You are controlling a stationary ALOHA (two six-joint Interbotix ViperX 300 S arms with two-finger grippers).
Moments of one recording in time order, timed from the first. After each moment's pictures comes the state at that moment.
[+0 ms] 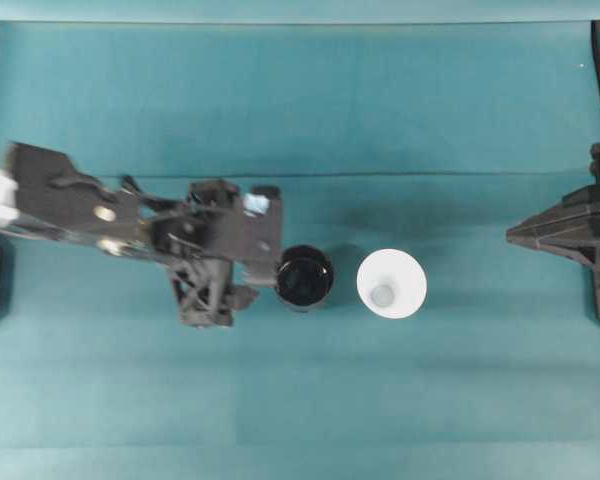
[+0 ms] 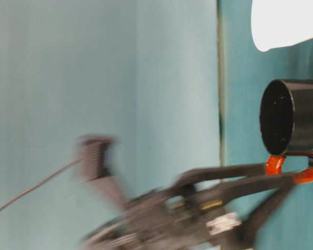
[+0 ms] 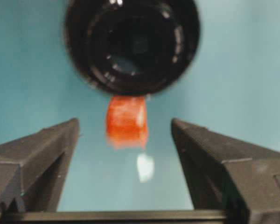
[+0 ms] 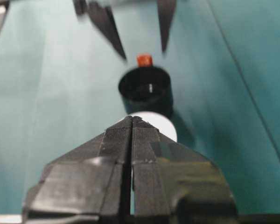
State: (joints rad) left arm 0.01 -0.04 0.58 0.02 0.38 0.05; right arm -0.01 -1.08 1.17 0.03 0.23 0.18
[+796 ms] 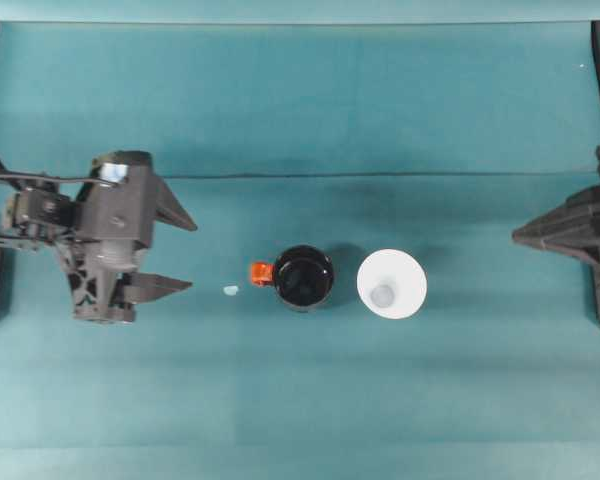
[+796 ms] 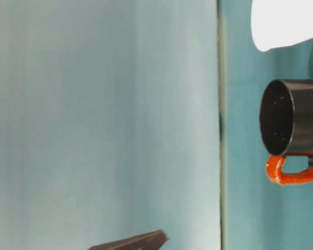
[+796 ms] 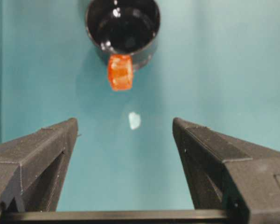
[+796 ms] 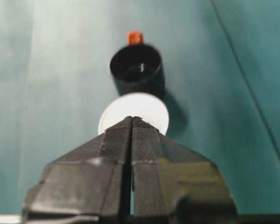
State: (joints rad) left arm -0.02 -0.45 0.75 0.02 0.41 0.04; right arm -0.04 -1.08 1.13 0.03 0.33 0.18
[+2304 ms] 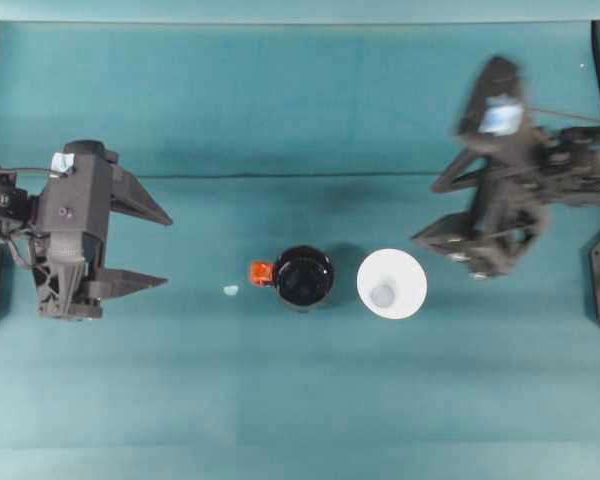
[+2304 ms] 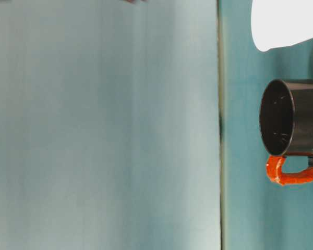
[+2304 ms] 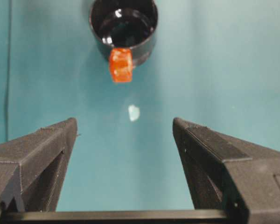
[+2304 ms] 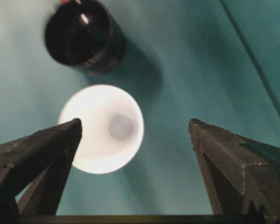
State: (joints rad) left arm -0.02 -0.56 0.80 0.02 0.44 0.03; right arm -0.12 -0.40 0.70 0.02 0.66 0.34
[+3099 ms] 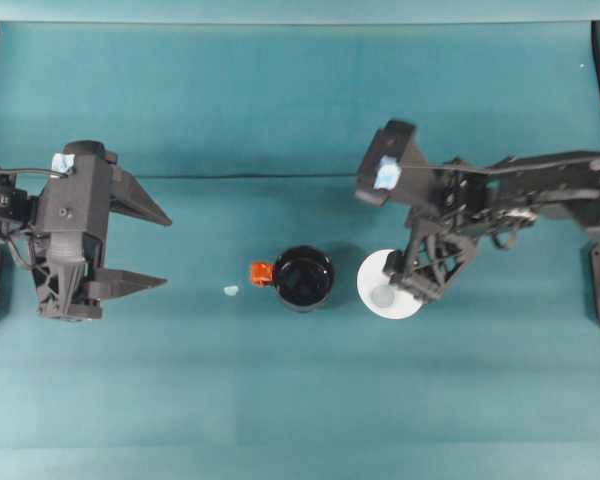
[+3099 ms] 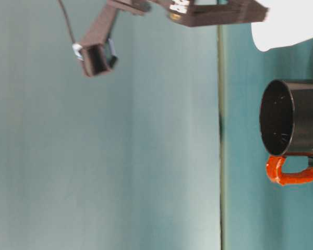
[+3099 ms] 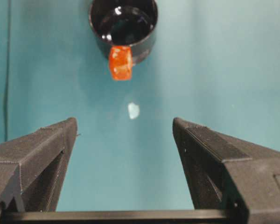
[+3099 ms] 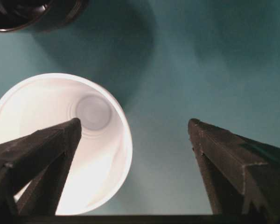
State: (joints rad) left arm -0.02 -0.56 0.81 0.02 0.44 0.03; right arm -0.08 -0.06 0.67 0.03 0.62 0.34
